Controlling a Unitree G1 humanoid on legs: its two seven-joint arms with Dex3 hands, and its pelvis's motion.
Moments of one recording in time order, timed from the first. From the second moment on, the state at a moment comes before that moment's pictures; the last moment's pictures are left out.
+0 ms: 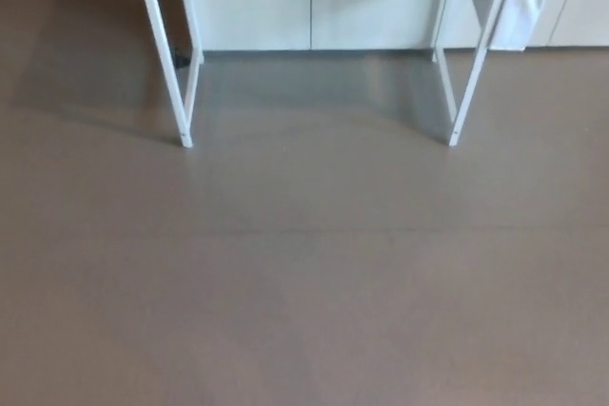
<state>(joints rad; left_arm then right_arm) 0.53 0.26 0.22 0.50 -0.21 -0.09 -0.39 0.66 -0.24 -0.11 0.27 0.10 -0.21 0.27</state>
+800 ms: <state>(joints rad) 0.56 0.26 0.20 0.52 -0.20 -0.11 -0.39 0.69 -0.26 -0.10 0.27 0.09 -0.21 0.27</state>
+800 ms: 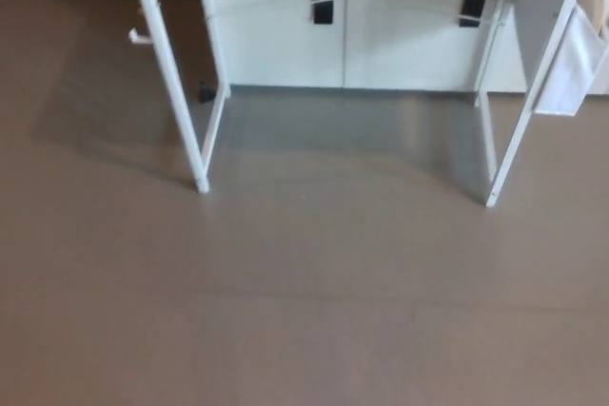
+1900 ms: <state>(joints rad) 0.54 0.29 0.18 0.52 -0.19 -0.13 -0.40 0.69 -0.27 -0.06 0.30 0.05 -0.28 0.25</state>
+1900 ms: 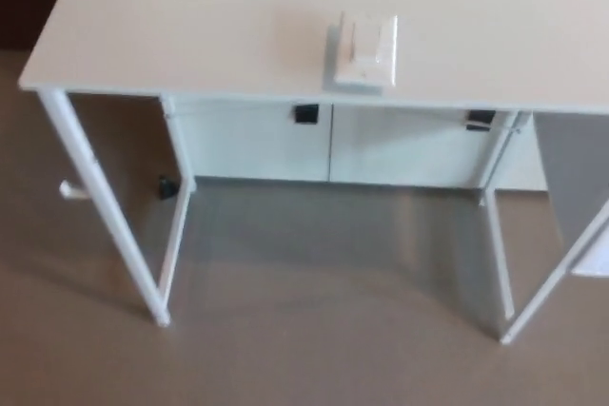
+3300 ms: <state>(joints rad) 0.58 0.34 0.15 0.52 -0.14 -0.17 -0.38 0.67 -0.26 -0.05 0.32 0.04 -0.29 0.24</state>
